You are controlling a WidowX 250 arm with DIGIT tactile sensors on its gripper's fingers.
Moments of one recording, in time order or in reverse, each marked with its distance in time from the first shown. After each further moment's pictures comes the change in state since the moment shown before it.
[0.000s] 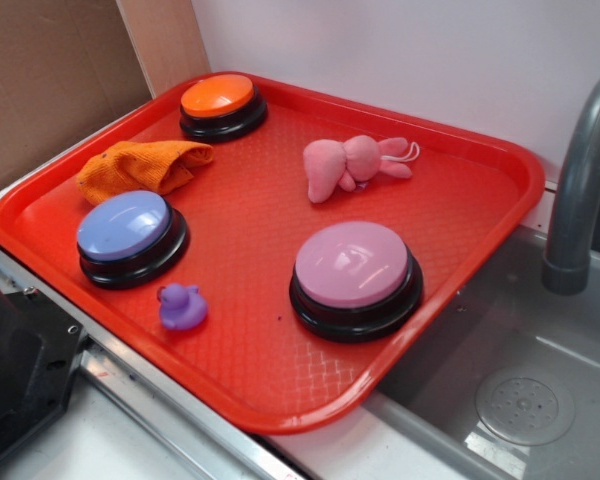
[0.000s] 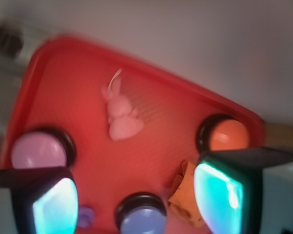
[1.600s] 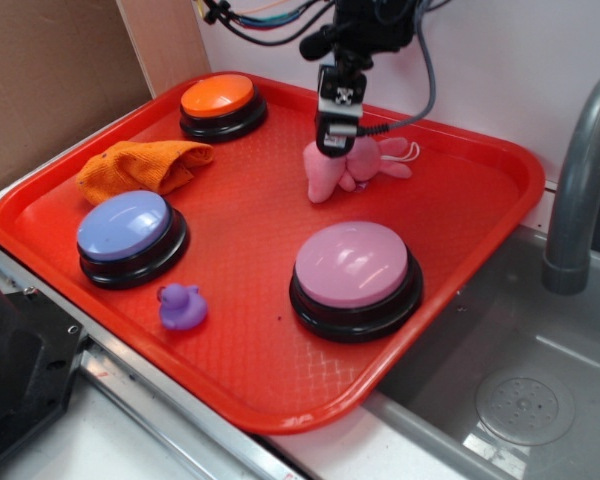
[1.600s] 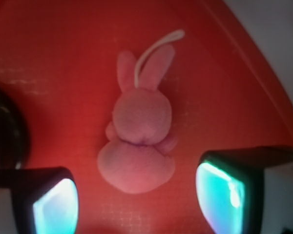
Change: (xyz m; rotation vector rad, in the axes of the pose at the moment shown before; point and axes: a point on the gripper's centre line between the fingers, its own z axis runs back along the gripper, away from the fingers) arm 0.031 -0.008 -0.125 -0.077 0.188 -0.351
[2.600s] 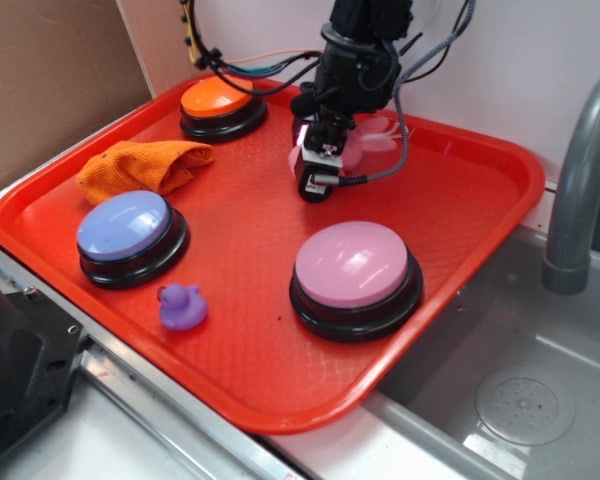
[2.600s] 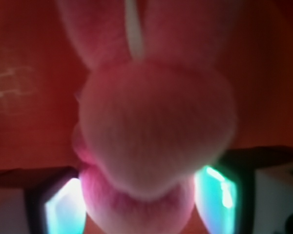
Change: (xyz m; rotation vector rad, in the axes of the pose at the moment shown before) arm -0.017 0.010 -0.047 -0.052 0.122 0.149
